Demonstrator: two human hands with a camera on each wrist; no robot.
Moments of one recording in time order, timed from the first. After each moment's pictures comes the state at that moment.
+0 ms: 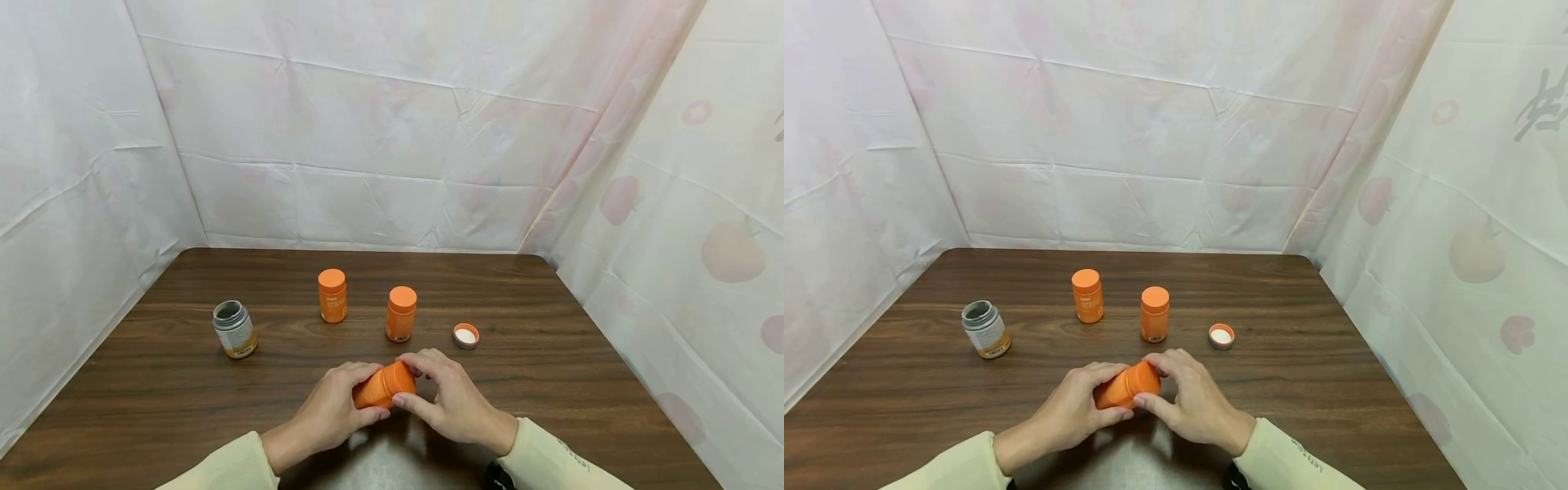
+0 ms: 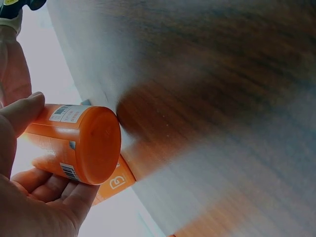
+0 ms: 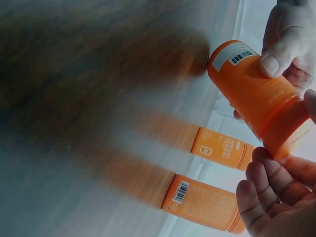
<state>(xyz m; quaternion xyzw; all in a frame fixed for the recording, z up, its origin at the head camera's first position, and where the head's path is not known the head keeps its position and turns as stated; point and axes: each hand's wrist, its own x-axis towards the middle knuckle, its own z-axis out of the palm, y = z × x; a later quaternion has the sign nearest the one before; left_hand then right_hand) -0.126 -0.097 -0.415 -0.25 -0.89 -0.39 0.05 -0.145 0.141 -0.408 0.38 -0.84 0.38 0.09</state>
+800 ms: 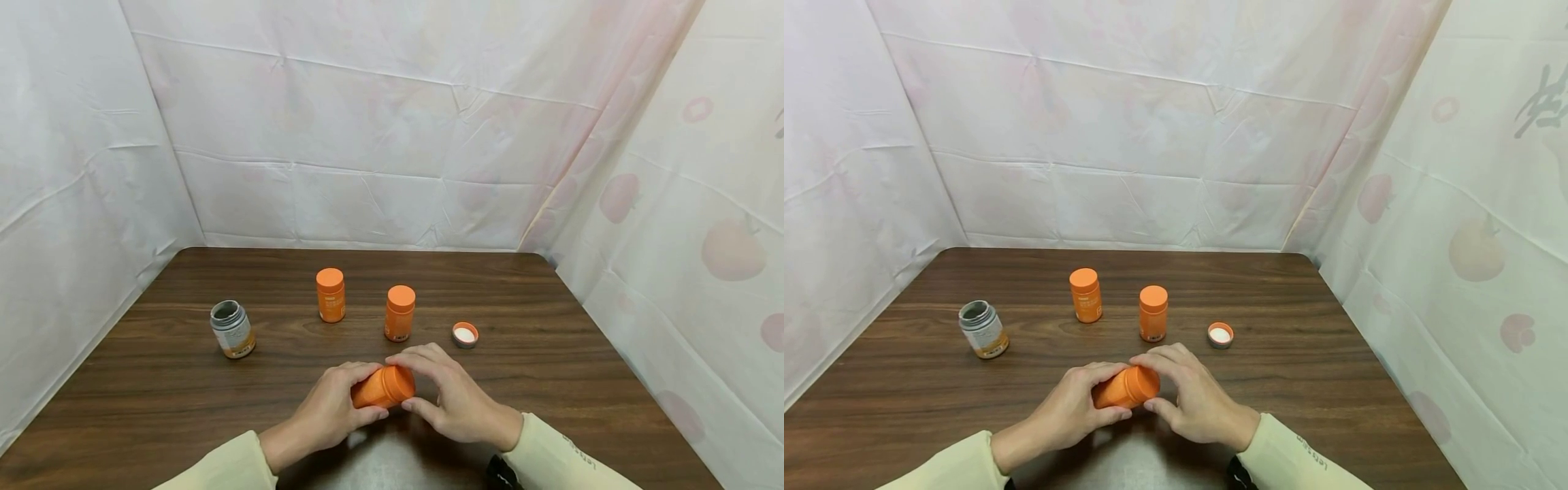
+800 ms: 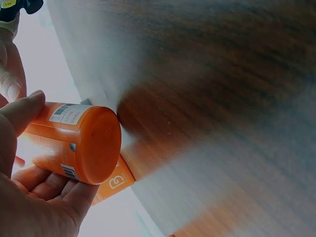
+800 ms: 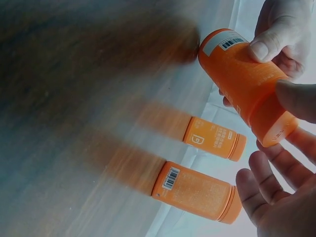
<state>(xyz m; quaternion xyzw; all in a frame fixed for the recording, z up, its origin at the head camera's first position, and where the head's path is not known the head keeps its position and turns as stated) -0.128 -0.098 -0.416 -0.26 -0.88 -0.39 0.04 -0.150 0.148 -0.400 0.46 -0.81 0.34 0.11</state>
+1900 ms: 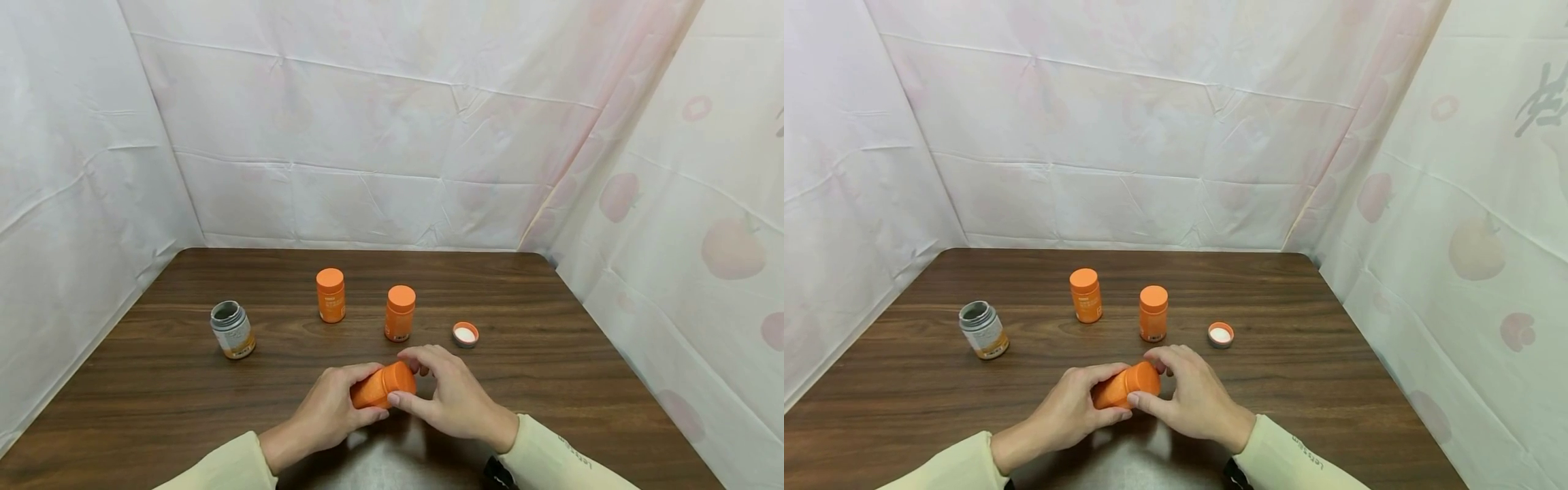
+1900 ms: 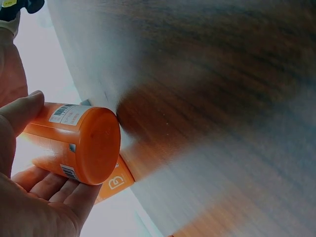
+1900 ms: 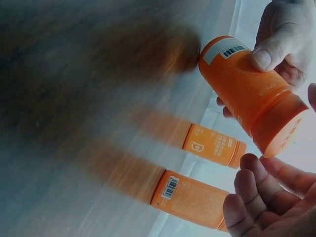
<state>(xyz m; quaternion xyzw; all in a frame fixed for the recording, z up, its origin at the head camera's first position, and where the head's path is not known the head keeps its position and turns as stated) -0.128 -0.099 -0.416 -0.25 -0.87 -0.43 0.02 -0.144 0.140 -0.401 0.33 -0.87 0.35 0.11</state>
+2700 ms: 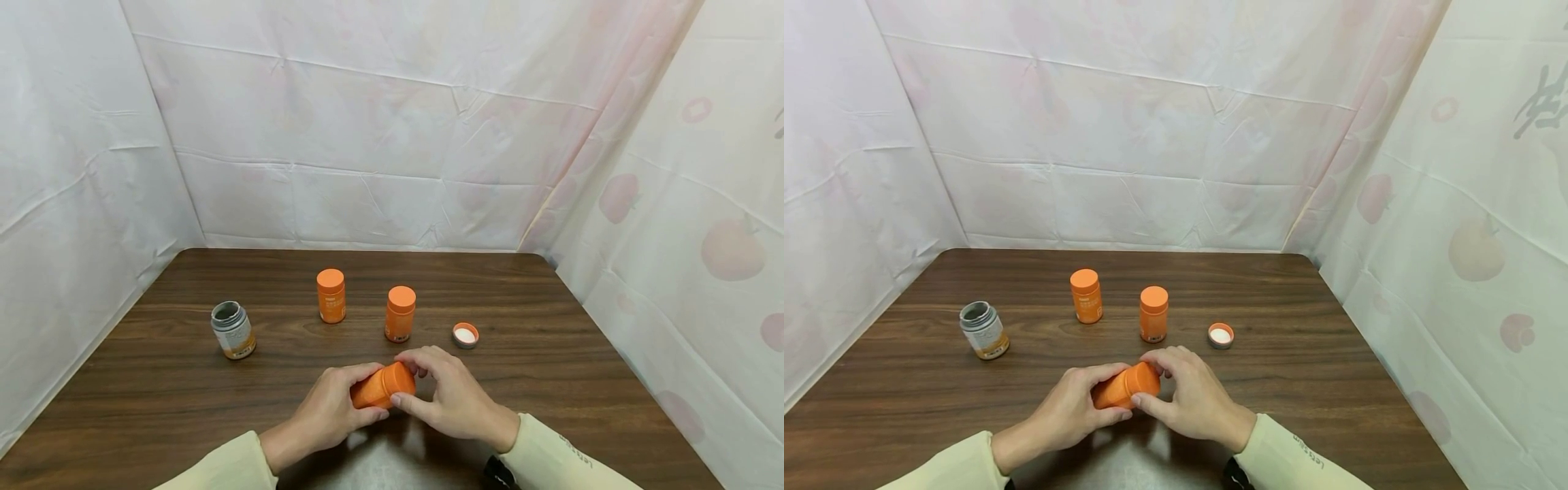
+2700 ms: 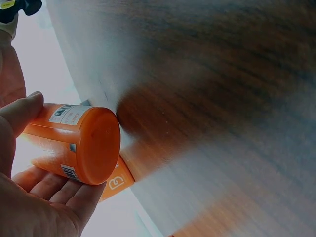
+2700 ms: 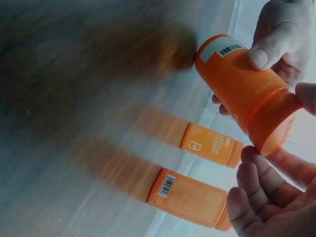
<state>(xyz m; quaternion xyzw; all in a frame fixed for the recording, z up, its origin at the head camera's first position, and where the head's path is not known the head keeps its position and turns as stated) -0.128 -0.100 -0.416 -0.26 -0.86 -0.43 0.02 -0.145 0.140 -0.399 0.36 -0.86 0.35 0.10</state>
